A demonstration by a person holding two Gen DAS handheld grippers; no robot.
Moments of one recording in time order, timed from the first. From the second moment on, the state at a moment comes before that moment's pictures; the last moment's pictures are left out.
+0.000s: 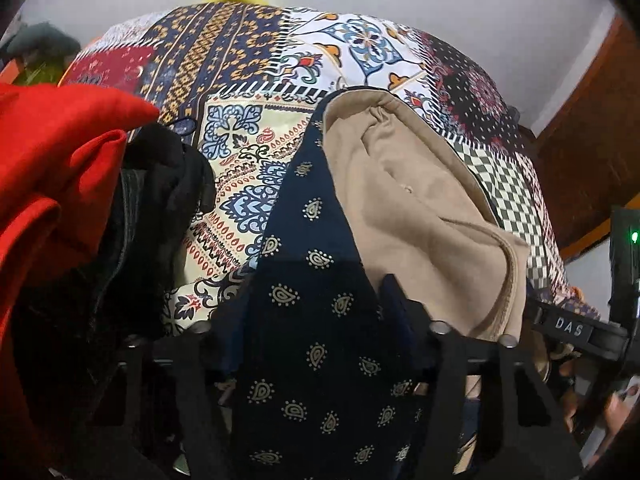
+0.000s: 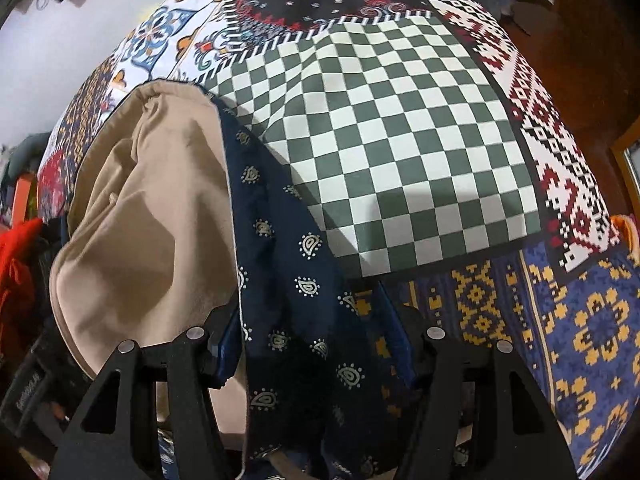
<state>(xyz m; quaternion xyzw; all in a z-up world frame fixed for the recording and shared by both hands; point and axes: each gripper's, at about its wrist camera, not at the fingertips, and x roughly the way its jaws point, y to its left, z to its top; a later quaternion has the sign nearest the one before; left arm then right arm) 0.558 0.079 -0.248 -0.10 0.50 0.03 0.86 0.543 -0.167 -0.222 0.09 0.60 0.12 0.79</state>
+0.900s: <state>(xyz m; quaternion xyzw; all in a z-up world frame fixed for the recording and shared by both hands) 0.381 0.037 -0.137 0.01 0.43 -0.07 0.90 0.359 -0.203 -0.099 0.02 0.50 0.22 0.84</state>
